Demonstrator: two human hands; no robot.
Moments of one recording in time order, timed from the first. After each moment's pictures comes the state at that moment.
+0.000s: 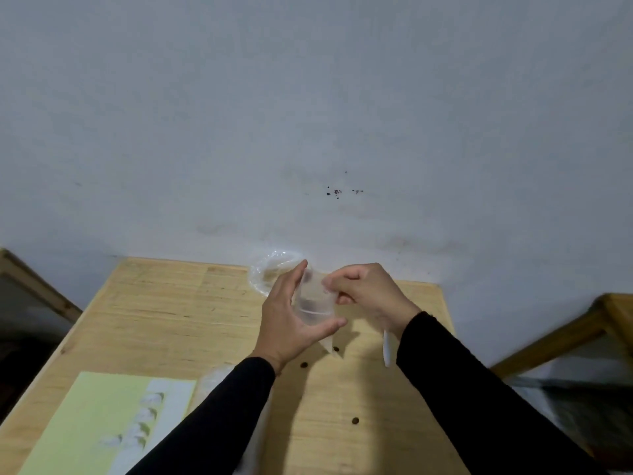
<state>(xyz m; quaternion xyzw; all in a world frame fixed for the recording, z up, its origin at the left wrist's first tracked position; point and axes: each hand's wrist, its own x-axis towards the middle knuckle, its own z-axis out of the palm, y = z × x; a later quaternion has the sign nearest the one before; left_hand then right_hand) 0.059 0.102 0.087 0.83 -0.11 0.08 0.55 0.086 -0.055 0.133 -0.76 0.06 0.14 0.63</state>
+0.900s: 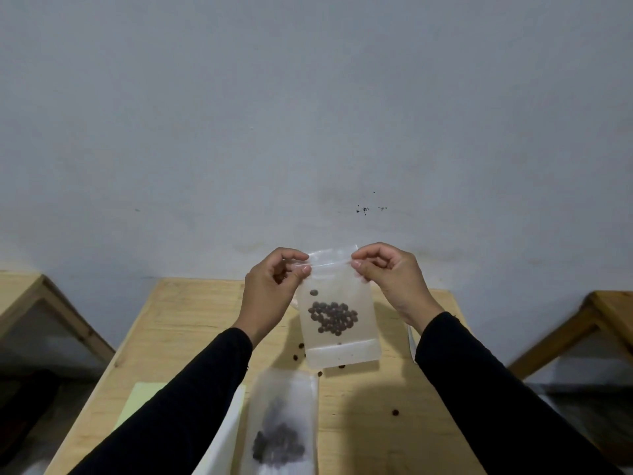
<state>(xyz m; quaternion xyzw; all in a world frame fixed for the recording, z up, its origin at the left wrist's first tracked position) 0.065 0.204 0.159 0.75 -0.09 0.07 0.65 0.047 0.006 0.188 -0.74 0.00 -0.07 0.67</state>
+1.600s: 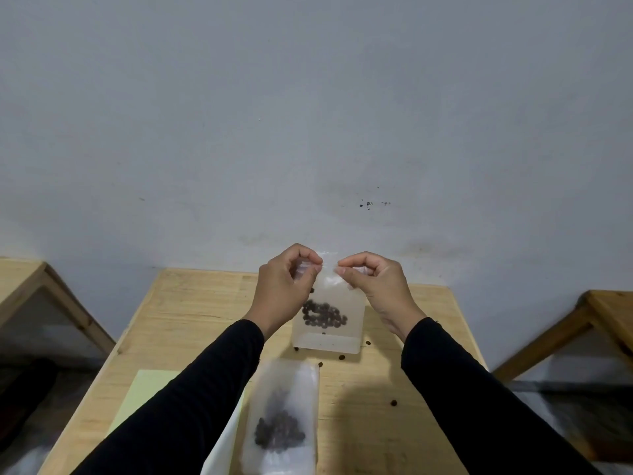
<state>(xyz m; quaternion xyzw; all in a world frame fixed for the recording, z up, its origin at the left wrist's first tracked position) 0.049 0.198 0.168 0.79 -0.11 0.07 0.60 0.032 0.035 0.177 -0.76 0.05 -0.05 0.65</state>
